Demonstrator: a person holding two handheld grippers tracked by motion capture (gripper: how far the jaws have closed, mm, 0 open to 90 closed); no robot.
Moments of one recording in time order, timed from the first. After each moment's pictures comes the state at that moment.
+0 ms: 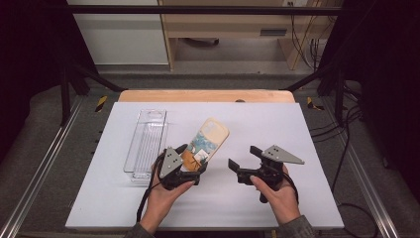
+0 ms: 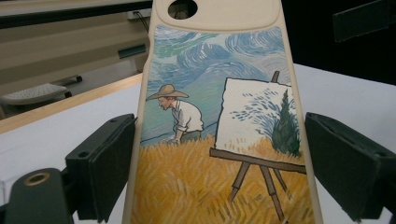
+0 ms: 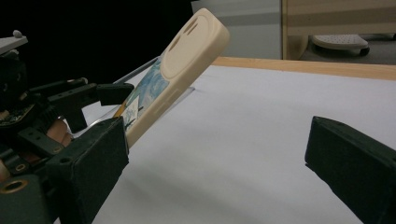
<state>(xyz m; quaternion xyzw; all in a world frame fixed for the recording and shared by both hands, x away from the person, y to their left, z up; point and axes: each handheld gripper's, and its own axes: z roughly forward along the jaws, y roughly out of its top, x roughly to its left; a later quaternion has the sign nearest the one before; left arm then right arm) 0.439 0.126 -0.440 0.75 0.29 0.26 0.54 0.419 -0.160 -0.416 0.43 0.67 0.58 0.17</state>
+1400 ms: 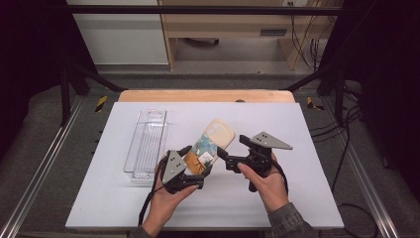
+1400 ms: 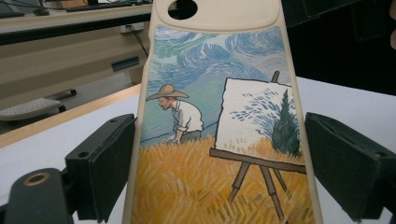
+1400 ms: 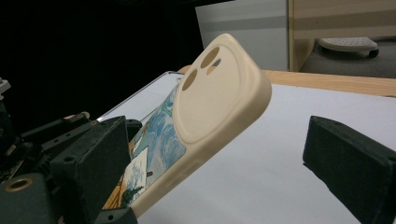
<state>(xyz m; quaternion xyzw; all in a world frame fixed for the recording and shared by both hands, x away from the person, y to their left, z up) 0.427 0.115 -0.436 0.75 0.26 0.26 0.55 0.441 -0.134 -0.391 0.43 0.67 0.59 0.16</state>
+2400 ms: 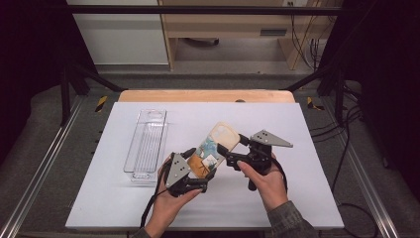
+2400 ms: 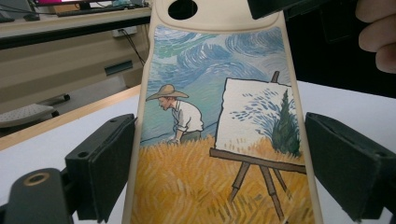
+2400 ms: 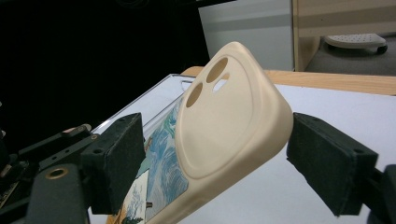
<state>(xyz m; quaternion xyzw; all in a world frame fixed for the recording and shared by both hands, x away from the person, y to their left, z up) 0.420 0.107 -0.435 0.75 0.25 0.26 0.56 0.445 -0.135 -0.388 0.43 0.66 0.59 0.15</state>
